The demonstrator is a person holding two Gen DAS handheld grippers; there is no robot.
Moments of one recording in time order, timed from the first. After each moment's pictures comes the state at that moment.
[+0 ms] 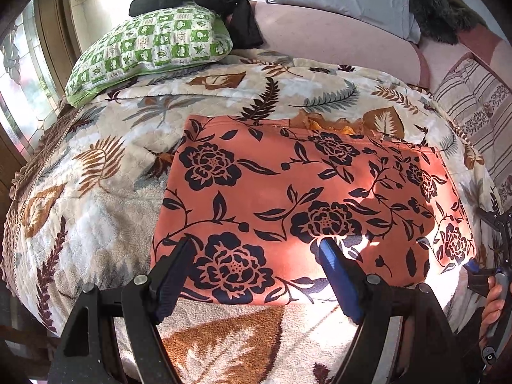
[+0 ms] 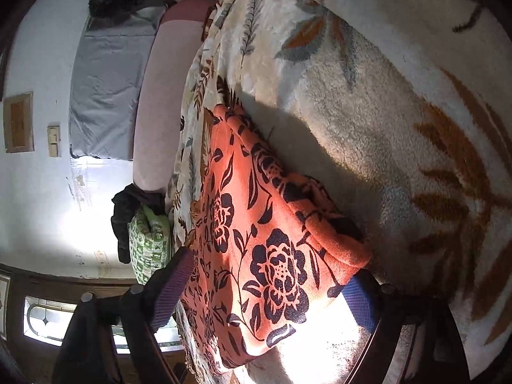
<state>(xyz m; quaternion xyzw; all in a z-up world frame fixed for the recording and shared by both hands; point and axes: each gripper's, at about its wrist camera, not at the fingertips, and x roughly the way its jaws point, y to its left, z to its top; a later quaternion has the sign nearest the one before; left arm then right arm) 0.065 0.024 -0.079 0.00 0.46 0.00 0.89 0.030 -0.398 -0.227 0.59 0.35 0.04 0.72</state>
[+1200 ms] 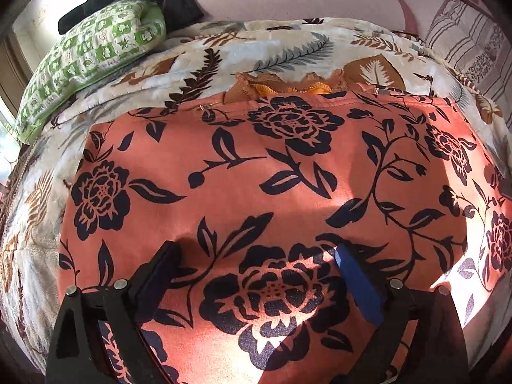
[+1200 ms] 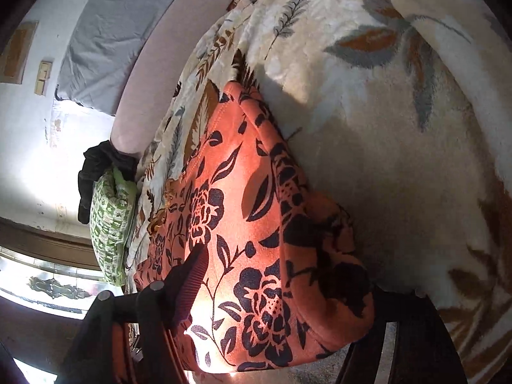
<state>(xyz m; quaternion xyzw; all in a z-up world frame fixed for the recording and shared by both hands) 0.147 -0.049 -0.151 0.07 0.50 -0.03 0.86 0.076 -0.381 -0.214 0.46 0.41 0.05 0.78</state>
